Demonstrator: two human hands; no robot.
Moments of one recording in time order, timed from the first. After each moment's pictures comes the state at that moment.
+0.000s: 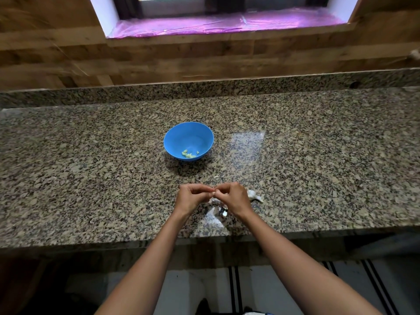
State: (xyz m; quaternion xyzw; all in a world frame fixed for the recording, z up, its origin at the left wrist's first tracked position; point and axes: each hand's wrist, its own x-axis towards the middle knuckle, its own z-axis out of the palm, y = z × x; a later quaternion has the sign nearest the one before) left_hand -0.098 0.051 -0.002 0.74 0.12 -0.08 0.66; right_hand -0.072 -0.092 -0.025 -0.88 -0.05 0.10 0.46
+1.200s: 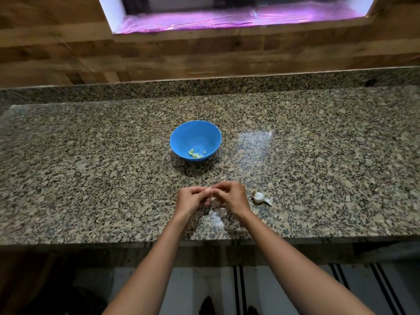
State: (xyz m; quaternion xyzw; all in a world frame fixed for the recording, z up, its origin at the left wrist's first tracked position) left_hand -0.092 0.062 -0.017 0.71 0.23 -0.08 0.66; right_hand -0.066 -0.070 -0.024 -0.83 -0.04 0.10 0.55
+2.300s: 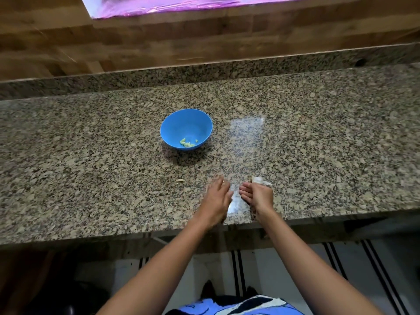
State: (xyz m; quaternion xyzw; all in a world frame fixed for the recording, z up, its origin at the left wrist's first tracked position) left_hand -0.107 0.006 -0.058 0.94 -0.07 -0.13 0.31; right_hand -0.091 -0.127 -0.042 -0.59 0.34 0.09 0.73
